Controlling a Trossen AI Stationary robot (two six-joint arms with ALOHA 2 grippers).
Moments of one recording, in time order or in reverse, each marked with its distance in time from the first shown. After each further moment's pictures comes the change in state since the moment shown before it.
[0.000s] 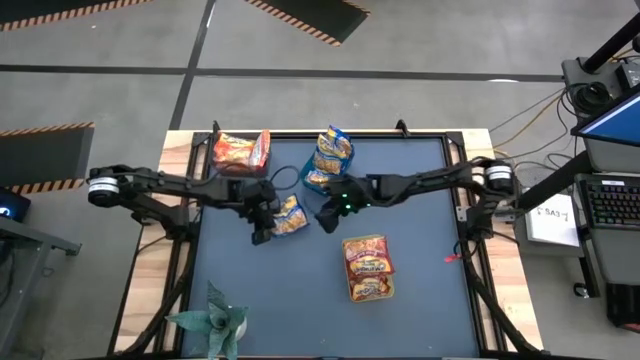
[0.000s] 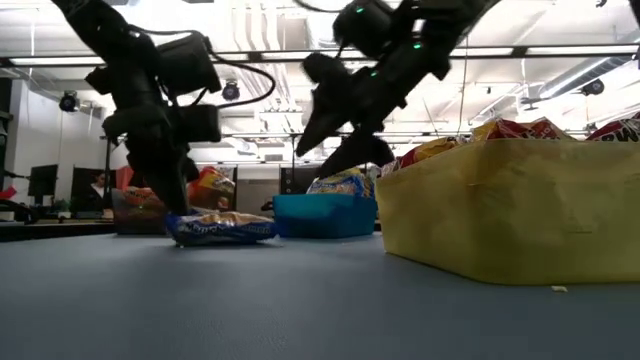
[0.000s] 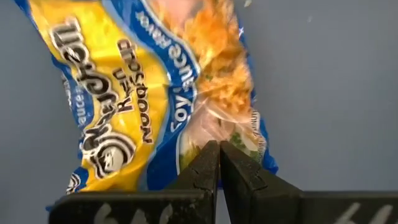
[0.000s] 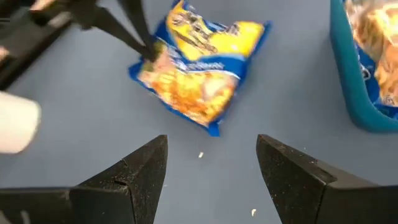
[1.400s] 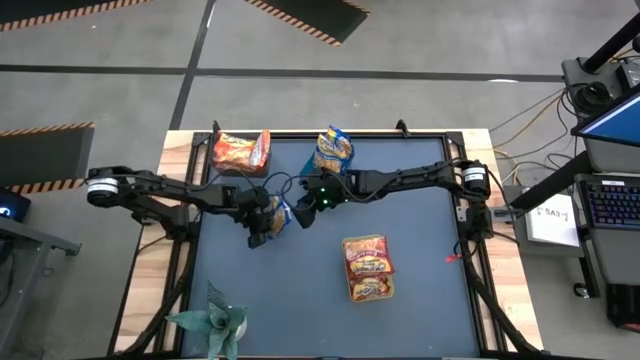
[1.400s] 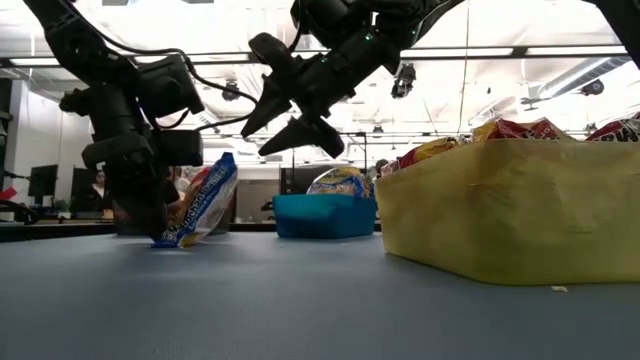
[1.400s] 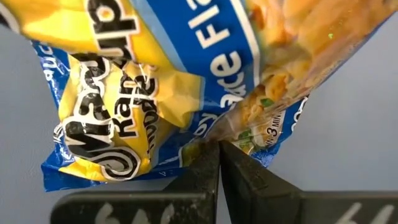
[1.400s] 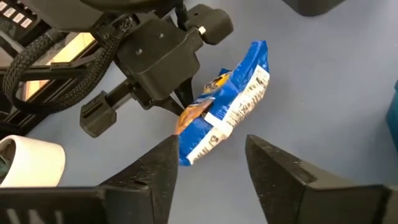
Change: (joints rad) left arm 0.000 -0.002 -0.159 0.139 -0.017 -0.084; right arm -0.002 0.196 0.315 -0.033 0.006 -0.009
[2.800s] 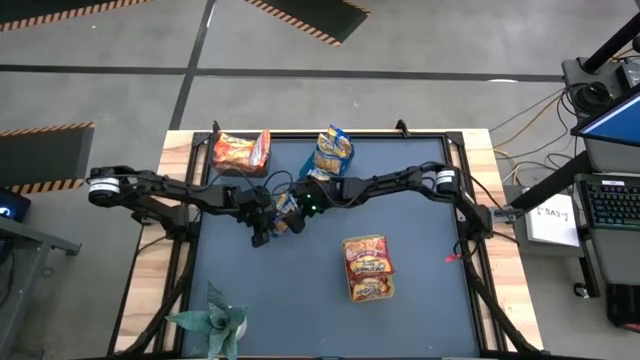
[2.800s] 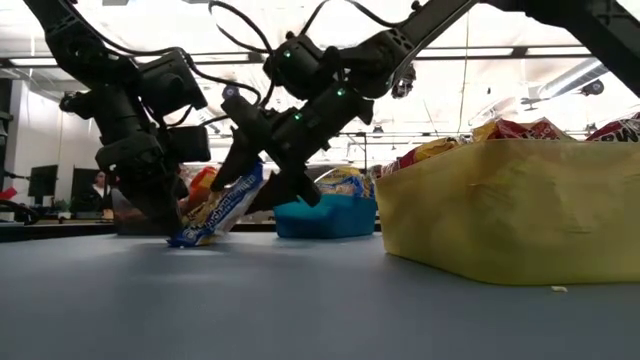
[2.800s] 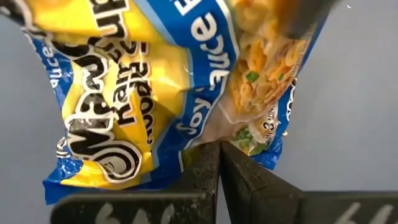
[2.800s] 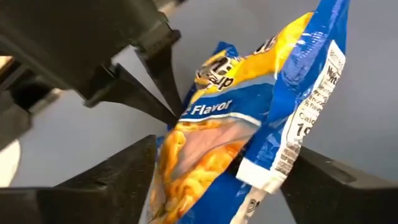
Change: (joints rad) left arm 0.000 0.009 -0.006 0.099 -0.028 0.013; right arm -0.019 0.221 0.081 0.104 -0.062 -0.036
